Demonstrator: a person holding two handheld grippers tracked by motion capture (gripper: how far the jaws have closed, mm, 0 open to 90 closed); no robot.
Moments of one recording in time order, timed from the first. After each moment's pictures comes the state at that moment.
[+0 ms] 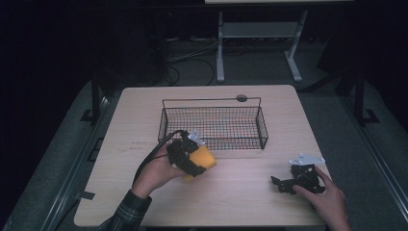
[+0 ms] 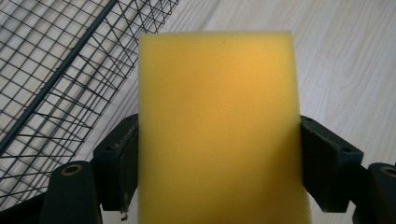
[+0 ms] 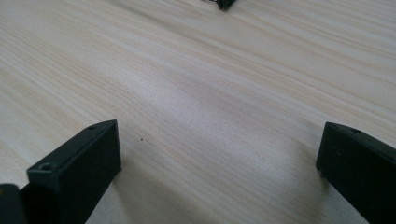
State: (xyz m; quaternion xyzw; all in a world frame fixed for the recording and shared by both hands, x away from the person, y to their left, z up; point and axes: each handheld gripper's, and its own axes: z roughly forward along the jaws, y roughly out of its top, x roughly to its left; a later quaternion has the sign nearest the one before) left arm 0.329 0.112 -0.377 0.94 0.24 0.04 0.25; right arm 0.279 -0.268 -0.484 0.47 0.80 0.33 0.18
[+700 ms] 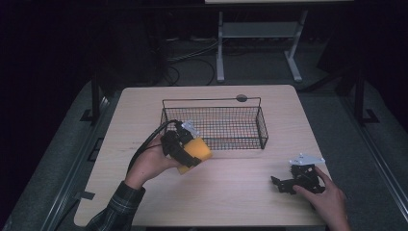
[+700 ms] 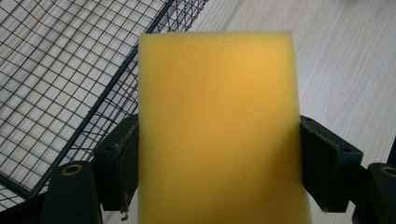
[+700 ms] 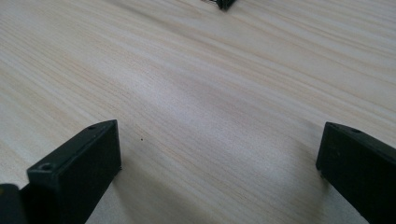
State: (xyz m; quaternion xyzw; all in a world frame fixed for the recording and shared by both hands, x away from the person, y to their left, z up) left arm 0.343 0.124 -0.352 0.94 0.25 0.04 0.25; right arm 0.279 -0.269 -0.484 0.47 0.80 0.33 0.18
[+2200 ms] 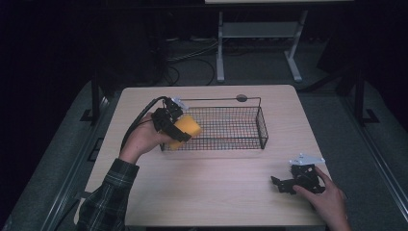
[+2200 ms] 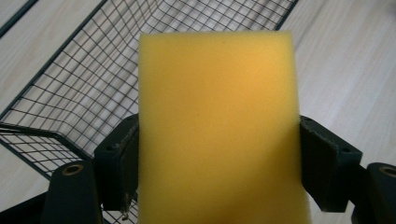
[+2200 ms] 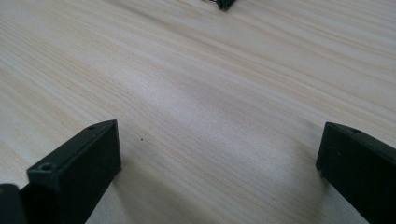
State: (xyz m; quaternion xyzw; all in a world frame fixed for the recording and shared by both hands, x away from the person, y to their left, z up) left arm 0.401 0.150 -0.326 0.93 0.28 0.08 0.24; right arm 0.279 -0.268 -0.484 0.47 0.80 0.33 0.18
